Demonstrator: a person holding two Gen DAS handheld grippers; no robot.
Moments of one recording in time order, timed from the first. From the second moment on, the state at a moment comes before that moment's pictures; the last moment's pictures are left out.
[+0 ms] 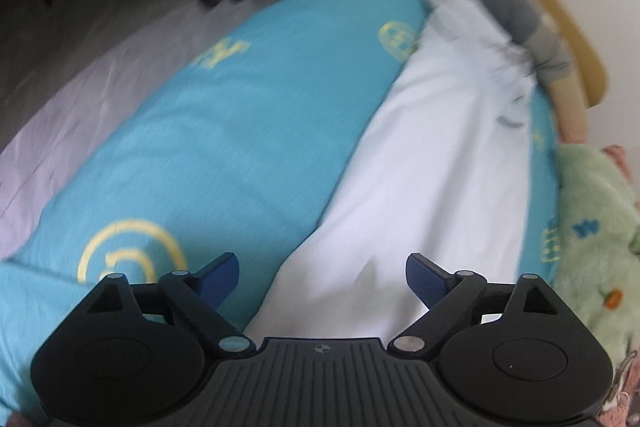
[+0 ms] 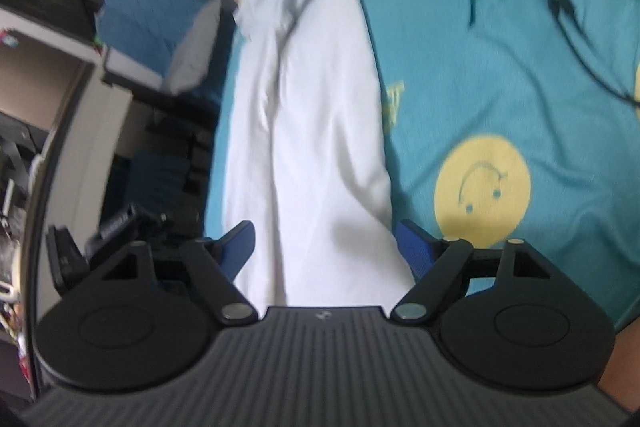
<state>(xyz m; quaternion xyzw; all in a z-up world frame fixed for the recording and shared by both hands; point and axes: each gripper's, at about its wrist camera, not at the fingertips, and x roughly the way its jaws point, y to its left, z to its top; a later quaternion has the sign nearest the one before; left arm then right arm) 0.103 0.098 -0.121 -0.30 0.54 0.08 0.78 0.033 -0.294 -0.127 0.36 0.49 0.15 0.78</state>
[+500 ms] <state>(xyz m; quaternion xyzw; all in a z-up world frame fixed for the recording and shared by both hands) 0.089 0.058 -0.124 -0.18 0.65 0.07 0.73 0.030 -0.296 -0.153 0.38 0.53 0.16 0.74</state>
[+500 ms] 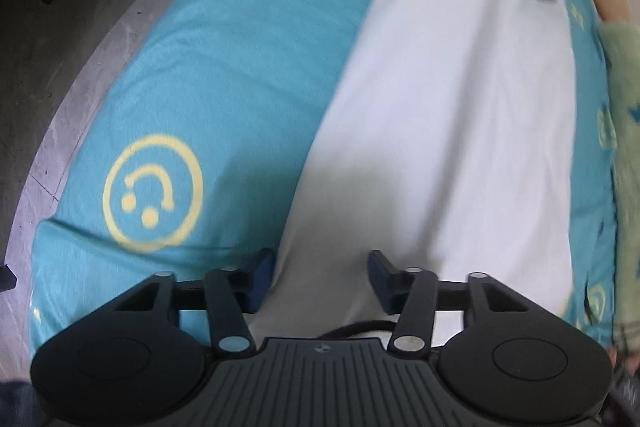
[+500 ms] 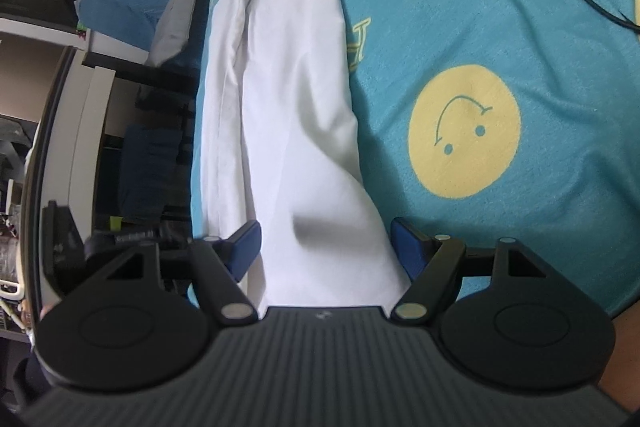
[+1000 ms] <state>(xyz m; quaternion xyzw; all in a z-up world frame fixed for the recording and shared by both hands) 0.085 0.043 -0.137 -0.09 0.69 0.07 0.72 0.026 -0.289 -0.156 0.37 0.54 0.16 0.74</state>
